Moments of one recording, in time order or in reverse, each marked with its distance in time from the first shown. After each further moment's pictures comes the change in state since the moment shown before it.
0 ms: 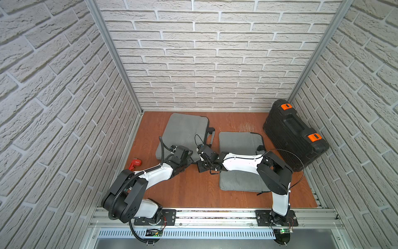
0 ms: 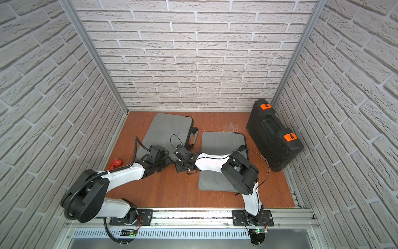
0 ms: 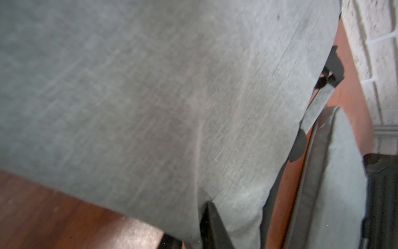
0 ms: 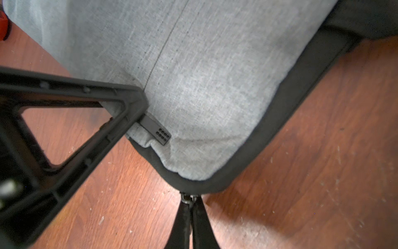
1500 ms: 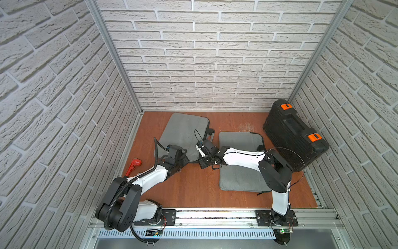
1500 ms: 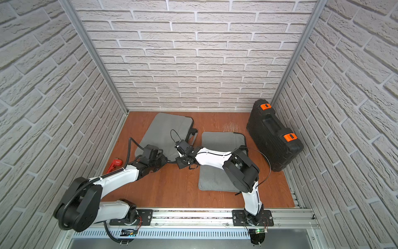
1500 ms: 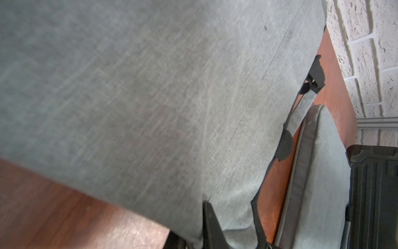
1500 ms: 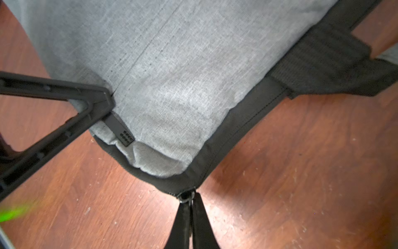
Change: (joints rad) left arm 0.114 -0.107 -0.037 -0.042 0.099 0.104; right arm -0.068 0.010 0.094 -0.134 -0.027 -0.166
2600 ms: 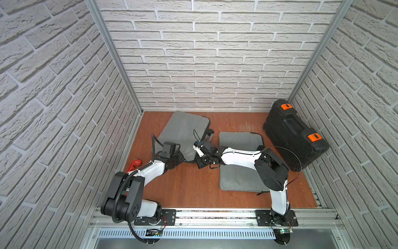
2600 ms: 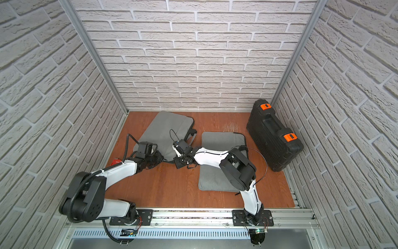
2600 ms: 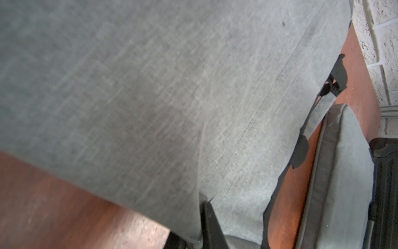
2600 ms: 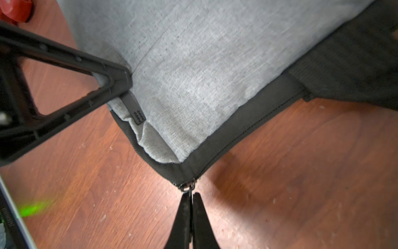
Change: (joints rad) left arm 0.159 0.111 0.074 -0.037 0.121 0.208; right arm -0.002 0.063 0.030 0.052 -0.084 -0.002
